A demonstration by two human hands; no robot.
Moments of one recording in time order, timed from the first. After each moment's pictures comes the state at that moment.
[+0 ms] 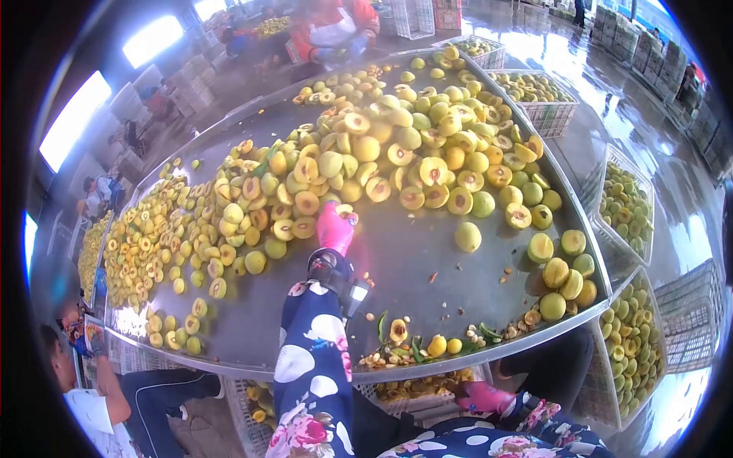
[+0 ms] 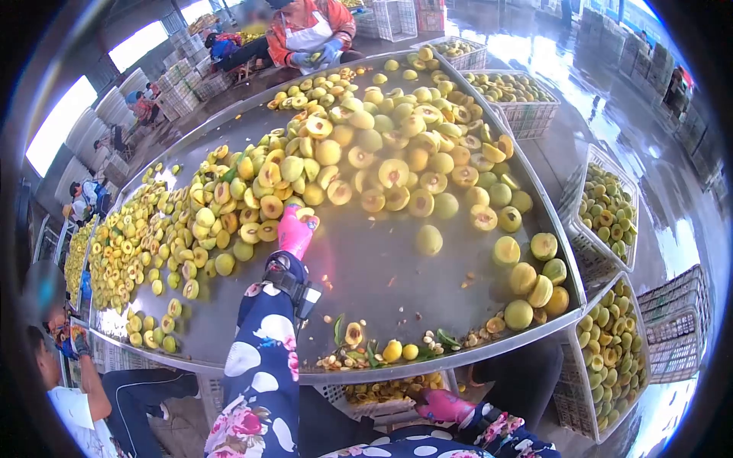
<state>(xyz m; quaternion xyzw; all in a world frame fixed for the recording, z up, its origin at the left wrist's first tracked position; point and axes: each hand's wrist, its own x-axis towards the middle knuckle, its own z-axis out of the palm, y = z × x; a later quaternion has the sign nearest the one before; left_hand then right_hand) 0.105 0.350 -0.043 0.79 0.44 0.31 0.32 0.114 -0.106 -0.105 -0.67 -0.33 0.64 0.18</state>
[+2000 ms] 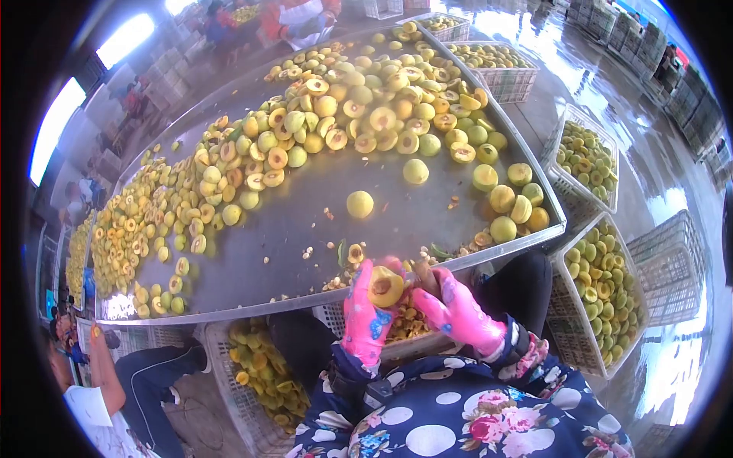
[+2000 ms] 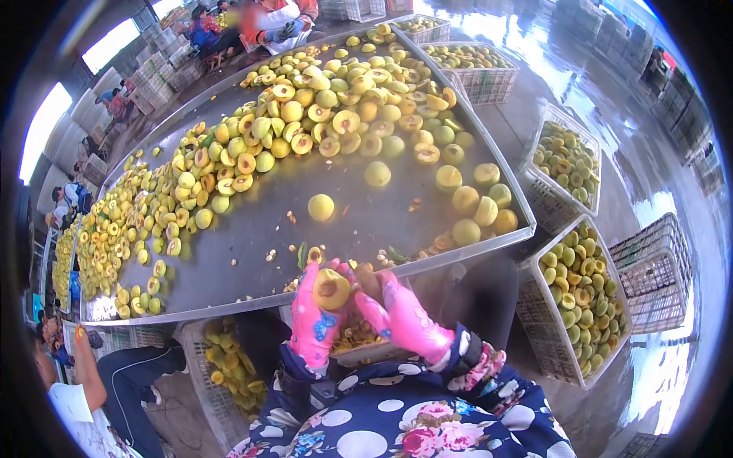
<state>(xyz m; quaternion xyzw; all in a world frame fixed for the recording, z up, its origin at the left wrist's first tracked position) -0.009 0.025 0.024 0.24 0.27 0.27 0.89 0.097 -0.098 0.040 -0.64 -0.36 0.36 0.57</state>
